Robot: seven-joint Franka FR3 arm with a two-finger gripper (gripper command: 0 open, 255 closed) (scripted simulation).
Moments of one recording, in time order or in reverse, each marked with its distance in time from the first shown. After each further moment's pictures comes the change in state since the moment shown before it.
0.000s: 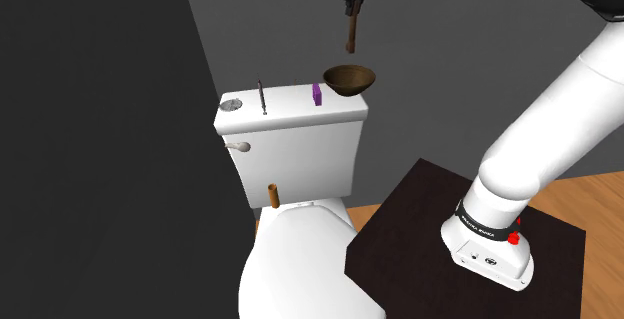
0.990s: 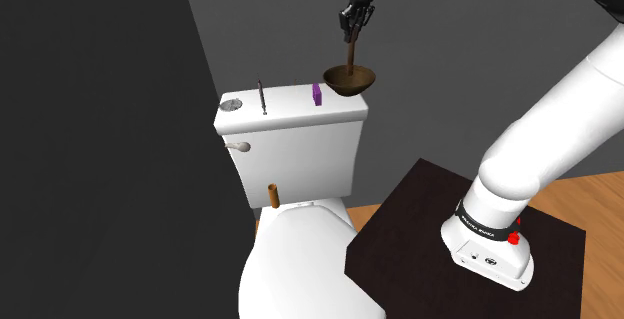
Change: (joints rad) arm -0.001 -0.044 0.000 -0.245 -0.004 0.202 0.001
